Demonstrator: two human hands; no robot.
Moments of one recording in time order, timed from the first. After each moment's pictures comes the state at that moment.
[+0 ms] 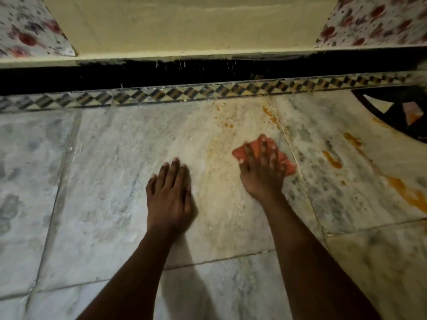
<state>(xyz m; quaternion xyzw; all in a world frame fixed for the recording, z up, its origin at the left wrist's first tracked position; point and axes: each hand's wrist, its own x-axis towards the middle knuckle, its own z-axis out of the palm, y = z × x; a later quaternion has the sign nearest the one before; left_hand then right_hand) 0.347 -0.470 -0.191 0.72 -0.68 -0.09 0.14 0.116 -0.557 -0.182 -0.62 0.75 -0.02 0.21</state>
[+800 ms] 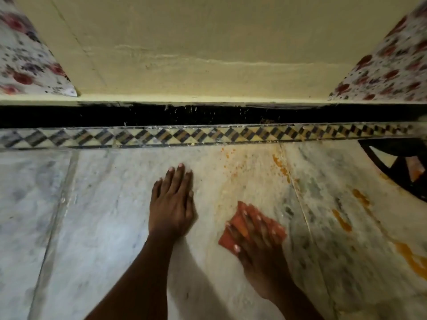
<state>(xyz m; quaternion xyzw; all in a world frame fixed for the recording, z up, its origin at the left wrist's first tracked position) 0.384 -0.612 -0.189 0.68 -0.71 -0.14 0.14 0.121 -0.520 -0.189 -0.80 0.58 0.00 0.15</state>
